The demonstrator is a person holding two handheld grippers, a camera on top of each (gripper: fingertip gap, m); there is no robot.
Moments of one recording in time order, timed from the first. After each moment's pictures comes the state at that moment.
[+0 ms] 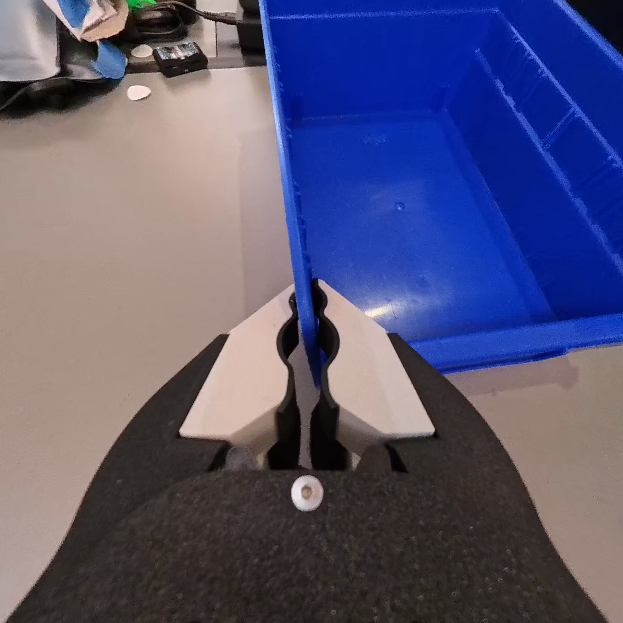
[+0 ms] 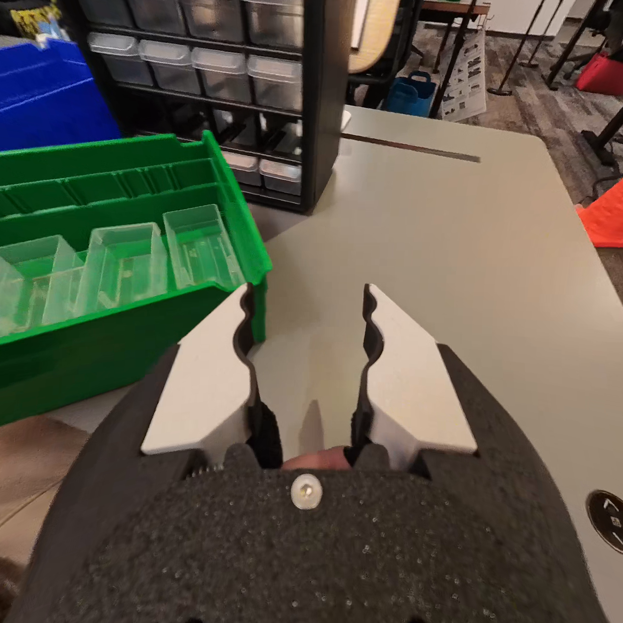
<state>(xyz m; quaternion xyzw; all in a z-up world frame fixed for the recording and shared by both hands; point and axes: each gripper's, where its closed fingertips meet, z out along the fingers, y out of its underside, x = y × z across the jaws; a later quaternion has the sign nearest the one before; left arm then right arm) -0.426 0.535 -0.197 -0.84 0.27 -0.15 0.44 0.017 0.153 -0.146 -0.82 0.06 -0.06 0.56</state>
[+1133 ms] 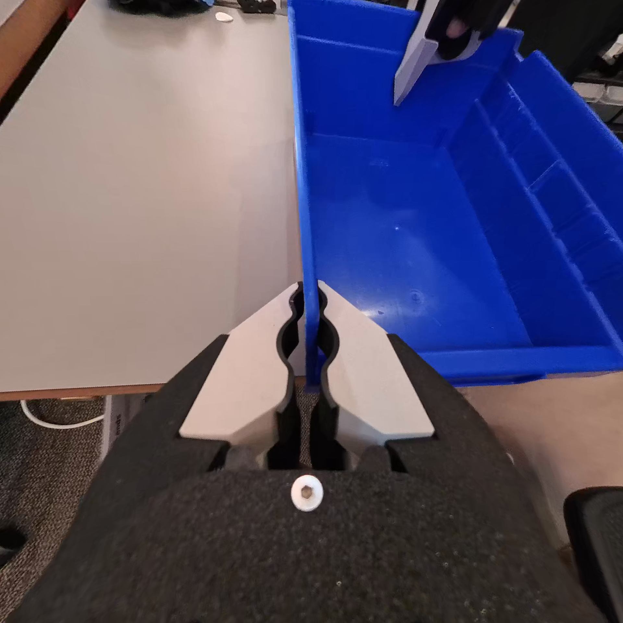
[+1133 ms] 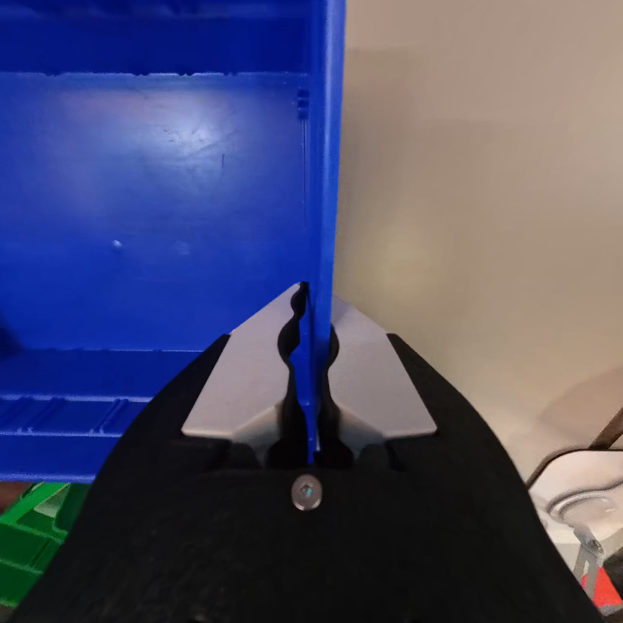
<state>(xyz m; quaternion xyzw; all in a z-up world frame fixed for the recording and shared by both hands) -0.573 0.383 -0.194 -0.84 0.21 -0.18 0.46 -0.379 0.533 -0.208 -0.85 -0.52 0.03 0.03</state>
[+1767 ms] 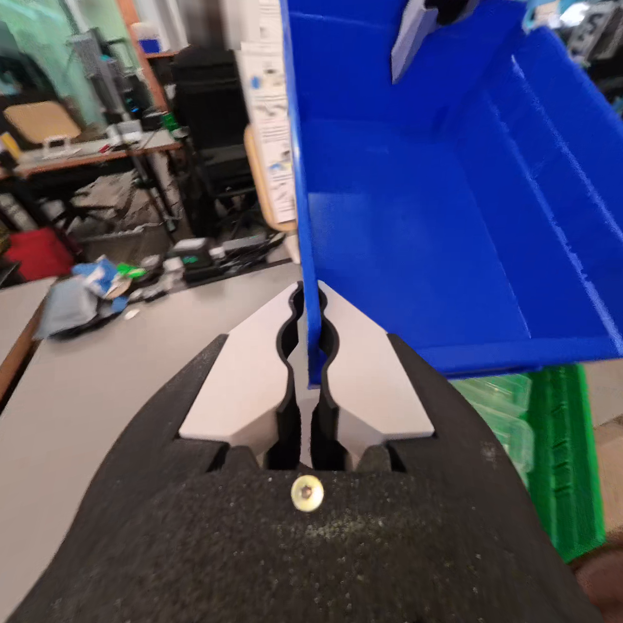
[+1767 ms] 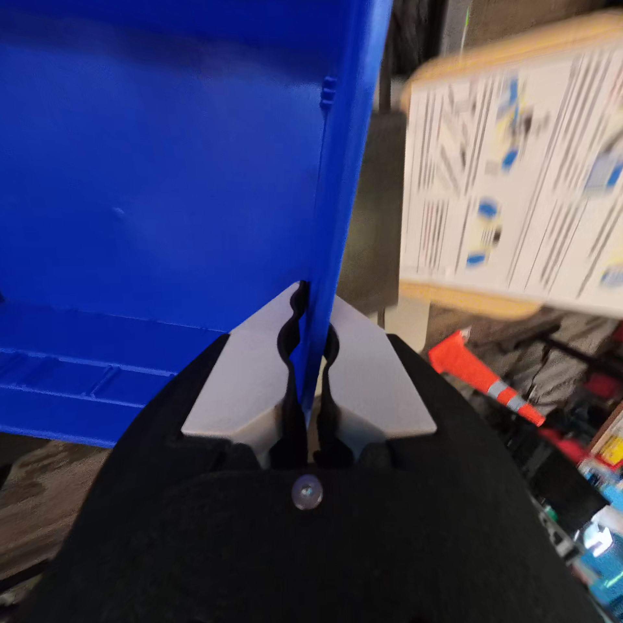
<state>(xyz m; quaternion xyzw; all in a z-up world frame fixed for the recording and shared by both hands) -0.339 0.320 0.047 -0.69 0.33 -0.22 0.60 -0.102 0.402 0.115 -0.87 -0.46 -0.15 0.12</state>
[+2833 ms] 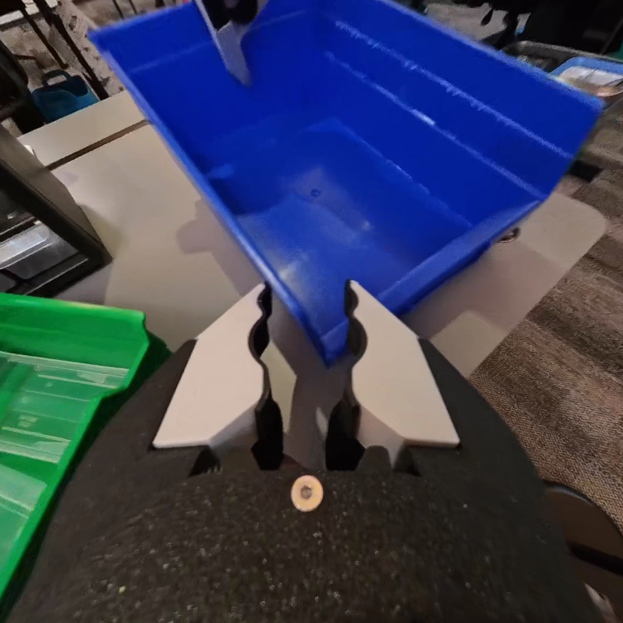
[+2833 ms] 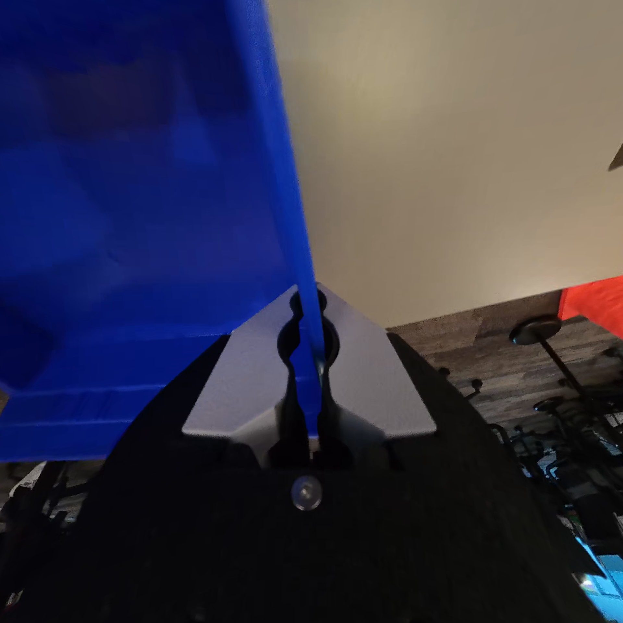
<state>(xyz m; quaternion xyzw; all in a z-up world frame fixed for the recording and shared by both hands) 0.057 0.116 -0.183 -0.69 0.50 -0.24 0.46 0.262 0.279 -0.183 -0.90 -0.42 -0.10 -0.07</state>
